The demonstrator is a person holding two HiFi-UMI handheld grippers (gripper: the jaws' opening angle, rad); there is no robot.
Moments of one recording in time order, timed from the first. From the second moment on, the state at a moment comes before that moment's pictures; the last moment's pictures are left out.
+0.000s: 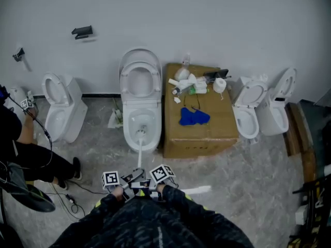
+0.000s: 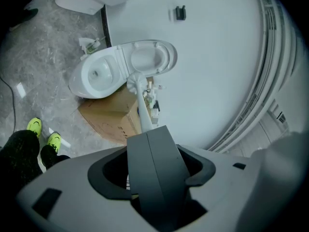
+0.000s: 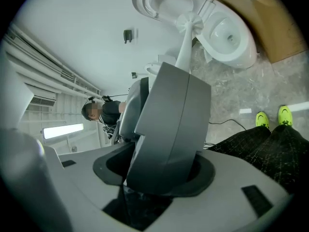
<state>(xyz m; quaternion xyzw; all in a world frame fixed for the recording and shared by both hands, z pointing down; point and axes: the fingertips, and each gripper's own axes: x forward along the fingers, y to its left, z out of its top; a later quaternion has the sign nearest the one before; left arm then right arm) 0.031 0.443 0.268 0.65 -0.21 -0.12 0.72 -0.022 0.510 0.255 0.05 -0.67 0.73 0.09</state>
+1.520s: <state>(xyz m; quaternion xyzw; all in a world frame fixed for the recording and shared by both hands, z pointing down) 0.027 0.279 0.271 0.66 -0.14 -0.14 0.73 -0.023 0.342 0.268 0.02 -0.68 0.71 0.15</state>
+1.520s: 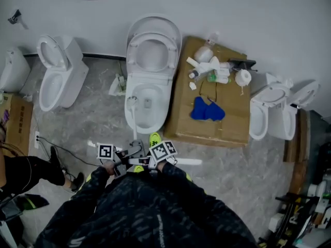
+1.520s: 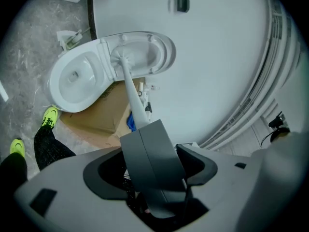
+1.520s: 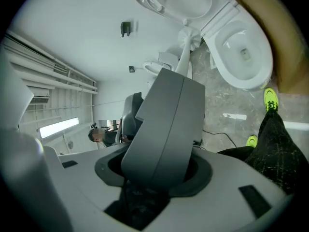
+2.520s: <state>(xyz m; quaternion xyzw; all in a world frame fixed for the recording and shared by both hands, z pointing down) 0.079 0.097 0.368 0.59 -0.15 -0.13 0.78 0.025 0.161 0.353 0.00 -0.59 0.79 0.15</state>
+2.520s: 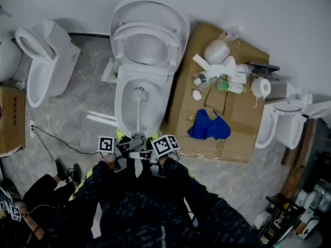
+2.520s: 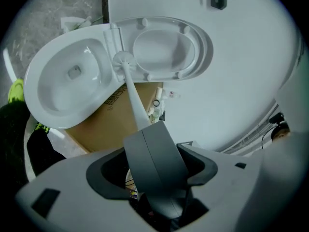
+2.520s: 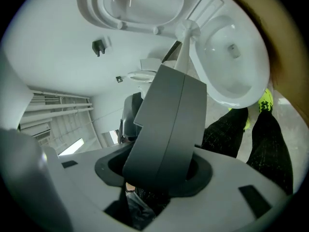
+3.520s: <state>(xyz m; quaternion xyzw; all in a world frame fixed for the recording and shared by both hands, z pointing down) 0.034 0.005 0.629 0.51 -0.11 -0.14 0.84 -0.024 0.060 0.607 0.07 -0.53 0.83 0.15</state>
